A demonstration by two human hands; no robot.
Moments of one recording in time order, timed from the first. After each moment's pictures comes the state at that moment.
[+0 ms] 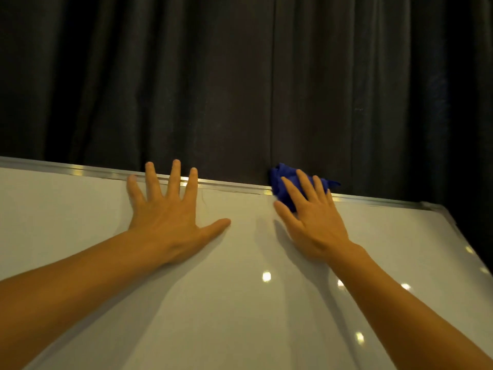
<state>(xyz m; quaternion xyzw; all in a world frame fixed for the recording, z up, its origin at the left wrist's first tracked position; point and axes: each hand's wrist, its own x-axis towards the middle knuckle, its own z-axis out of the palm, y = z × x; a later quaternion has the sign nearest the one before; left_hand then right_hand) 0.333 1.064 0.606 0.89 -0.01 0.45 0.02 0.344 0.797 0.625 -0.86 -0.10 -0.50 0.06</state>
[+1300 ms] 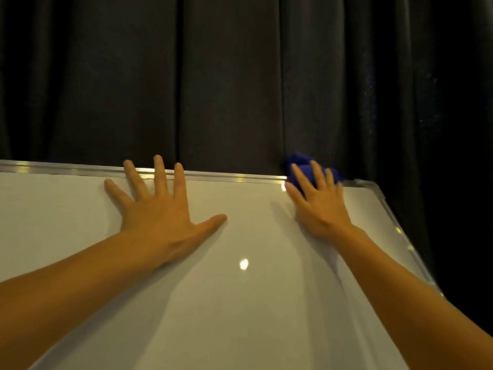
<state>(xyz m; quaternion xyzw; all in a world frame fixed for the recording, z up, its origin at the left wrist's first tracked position) 0.343 0.924 0.601 0.89 -0.03 0.45 0.04 0.352 0.625 0.623 -0.86 0.00 -0.49 0.13</state>
